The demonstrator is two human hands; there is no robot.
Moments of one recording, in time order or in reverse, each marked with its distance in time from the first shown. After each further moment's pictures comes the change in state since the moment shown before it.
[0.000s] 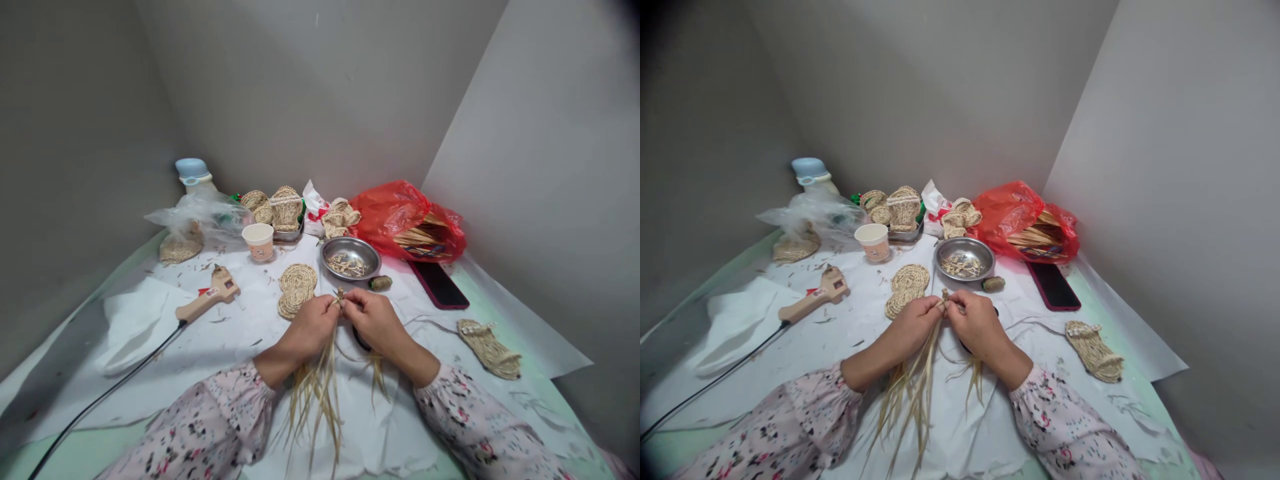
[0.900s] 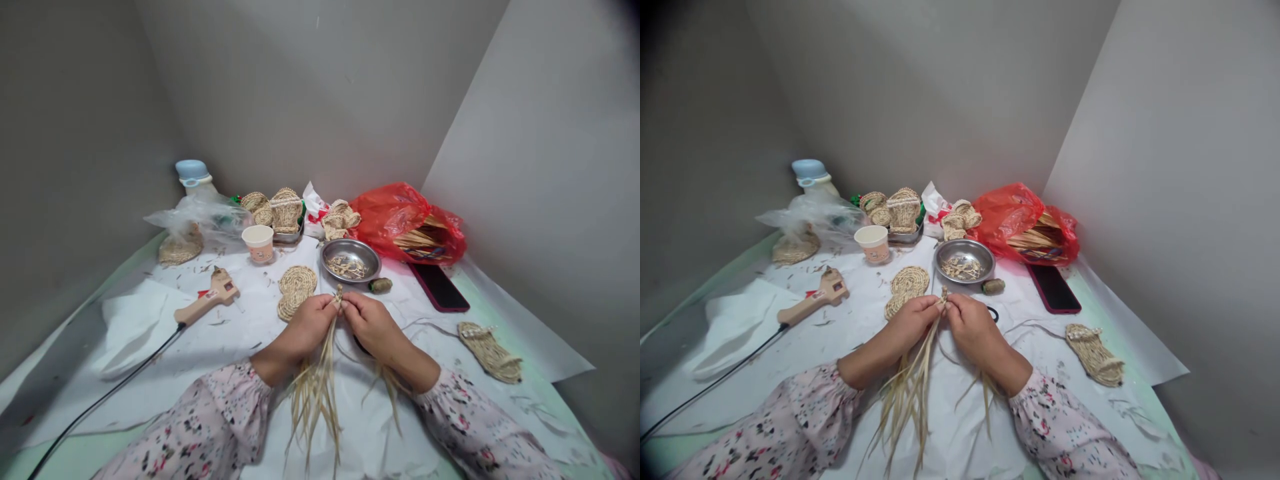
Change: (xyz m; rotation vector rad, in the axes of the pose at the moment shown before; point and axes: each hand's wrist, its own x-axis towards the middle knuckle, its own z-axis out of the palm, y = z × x) left_hand 0.004 0.000 -0.001 -0.410 -0.053 -0.133; right_hand 0.000 0.000 0.003 -0.016 -0.055 -0.131
